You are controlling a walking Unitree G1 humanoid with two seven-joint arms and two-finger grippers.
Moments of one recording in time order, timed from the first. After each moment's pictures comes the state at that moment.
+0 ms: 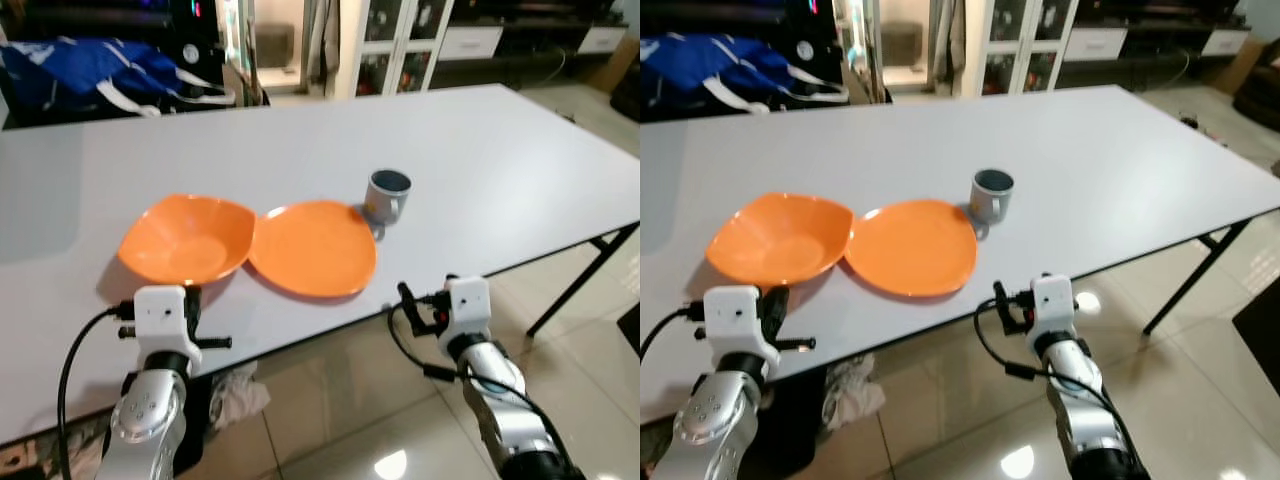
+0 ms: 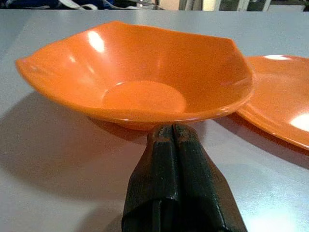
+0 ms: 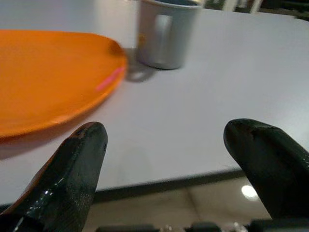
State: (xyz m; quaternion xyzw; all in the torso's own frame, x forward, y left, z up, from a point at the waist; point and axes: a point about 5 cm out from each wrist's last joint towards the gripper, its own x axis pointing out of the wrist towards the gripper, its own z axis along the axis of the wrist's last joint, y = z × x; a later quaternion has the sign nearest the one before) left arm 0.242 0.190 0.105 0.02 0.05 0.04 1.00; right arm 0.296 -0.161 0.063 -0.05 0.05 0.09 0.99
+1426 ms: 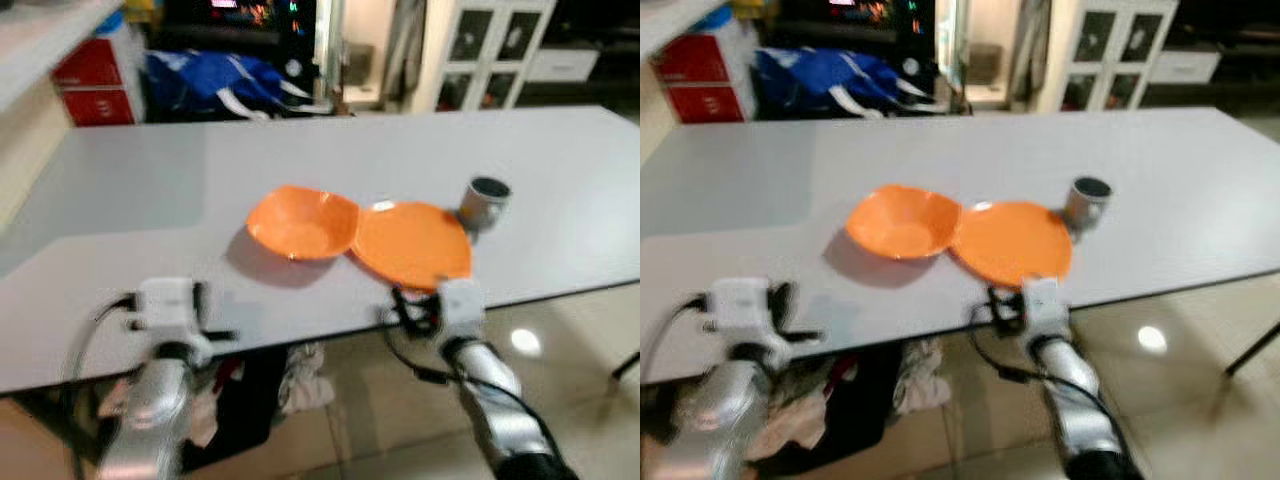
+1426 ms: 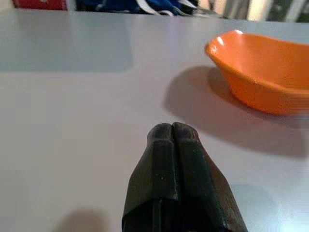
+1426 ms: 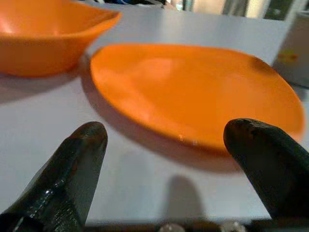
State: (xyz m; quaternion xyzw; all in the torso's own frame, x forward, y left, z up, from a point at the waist) left arm 0.248 0.181 0.104 0.00 0.07 0.03 1.00; right arm 0.293 -0.156 0.057 -0.05 0.06 0.10 0.99
